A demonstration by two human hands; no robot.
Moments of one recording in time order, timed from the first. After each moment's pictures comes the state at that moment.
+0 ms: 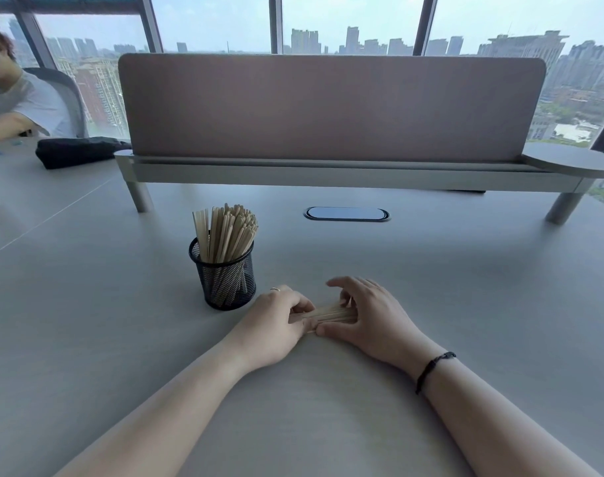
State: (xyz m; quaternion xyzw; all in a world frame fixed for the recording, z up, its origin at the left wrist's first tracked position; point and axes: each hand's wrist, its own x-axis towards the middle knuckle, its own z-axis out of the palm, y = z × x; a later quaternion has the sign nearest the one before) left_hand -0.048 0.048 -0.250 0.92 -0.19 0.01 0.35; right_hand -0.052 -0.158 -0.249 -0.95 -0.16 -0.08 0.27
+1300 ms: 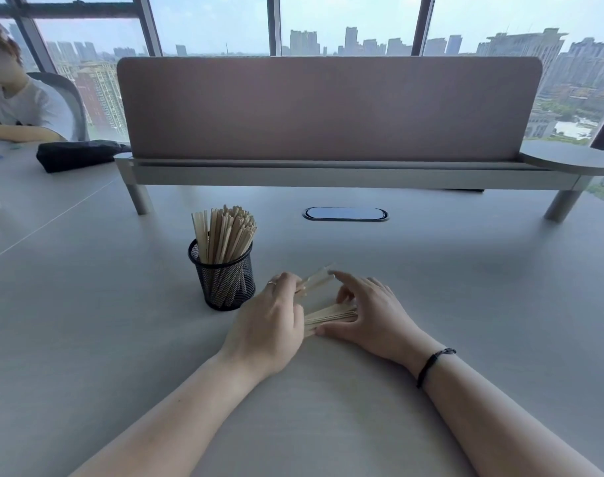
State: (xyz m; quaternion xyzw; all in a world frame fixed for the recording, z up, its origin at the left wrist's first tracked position) left_hand -0.062 0.042 -0.249 0.91 -0.23 0.25 0.25; right_hand -0.049 -0.161 -0.251 -0.95 -0.15 -0.07 0.28
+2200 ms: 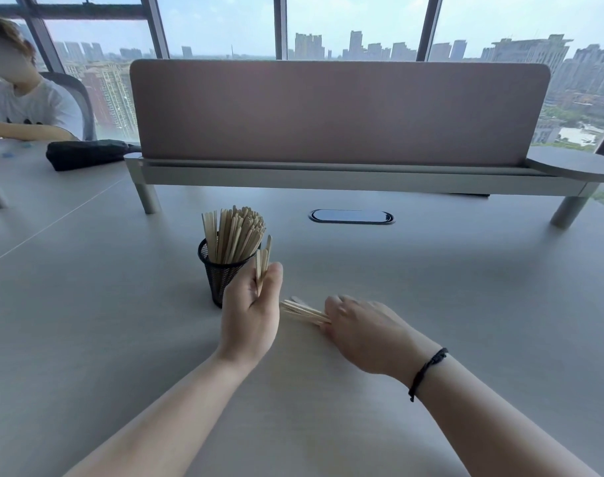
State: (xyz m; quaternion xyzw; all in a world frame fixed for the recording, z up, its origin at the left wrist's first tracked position) left_hand -0.057 0.054 -0.239 0.72 -0.10 0.24 0.64; right_hand -0.074 -0.126 -0.225 -0.97 -0.23 -0.01 0.03
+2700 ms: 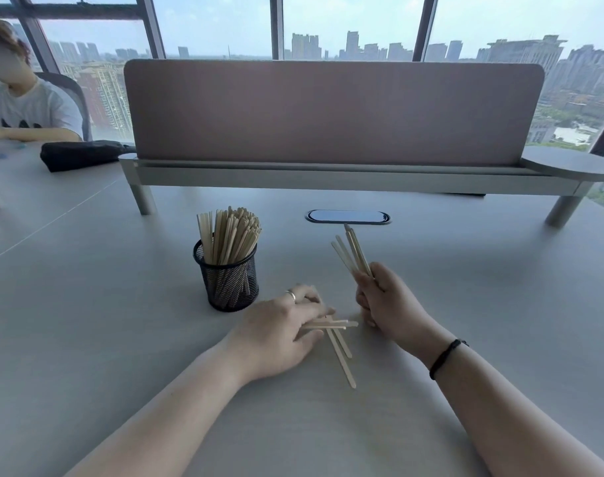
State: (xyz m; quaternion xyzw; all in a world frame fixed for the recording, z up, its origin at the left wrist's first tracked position) left_hand -0.058 0.054 -0.246 0.92 -0.33 0.09 0.21; right_hand -0.041 -0.158 -0.239 -0.81 0.01 -0.03 0.59
